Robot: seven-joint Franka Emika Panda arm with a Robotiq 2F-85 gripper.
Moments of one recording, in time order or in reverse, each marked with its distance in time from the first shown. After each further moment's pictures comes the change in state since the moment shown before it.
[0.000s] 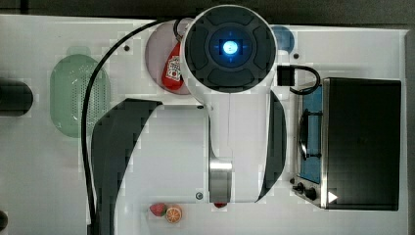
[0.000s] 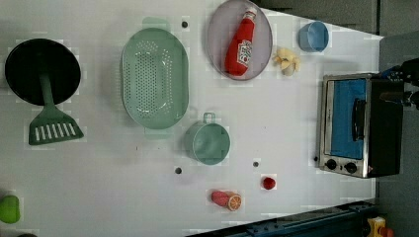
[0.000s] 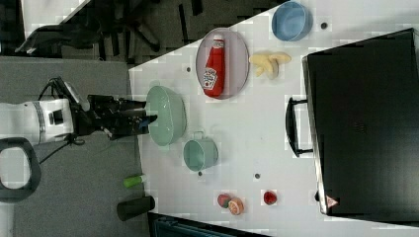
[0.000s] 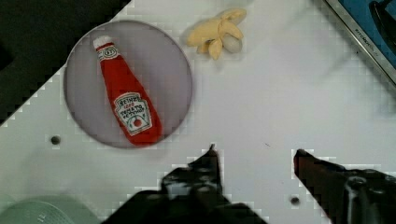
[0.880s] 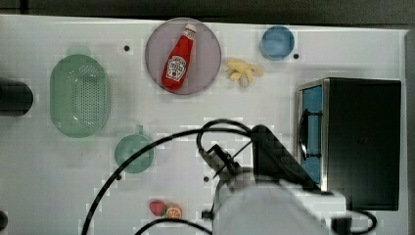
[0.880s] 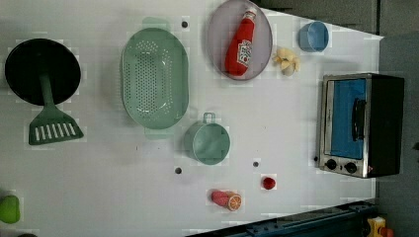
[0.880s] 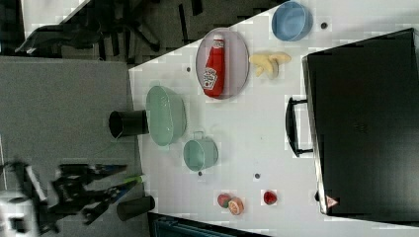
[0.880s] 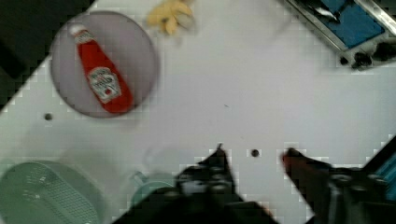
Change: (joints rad) arm -0.034 -0.428 -0.033 -0.232 0.018 -0.135 0.018
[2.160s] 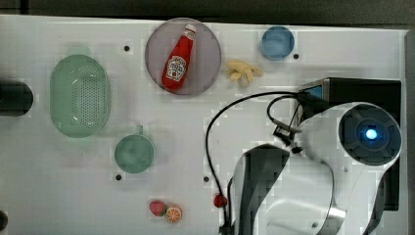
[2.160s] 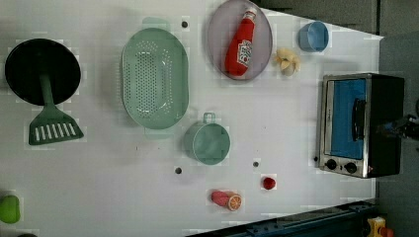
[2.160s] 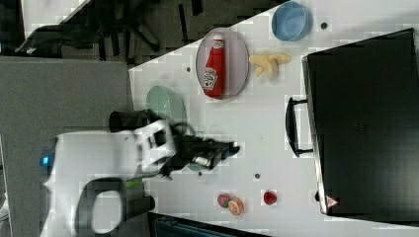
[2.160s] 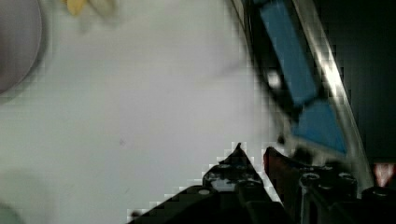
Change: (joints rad) arm -0.021 0.347 -0.243 -0.096 -0.148 0.321 -0.622
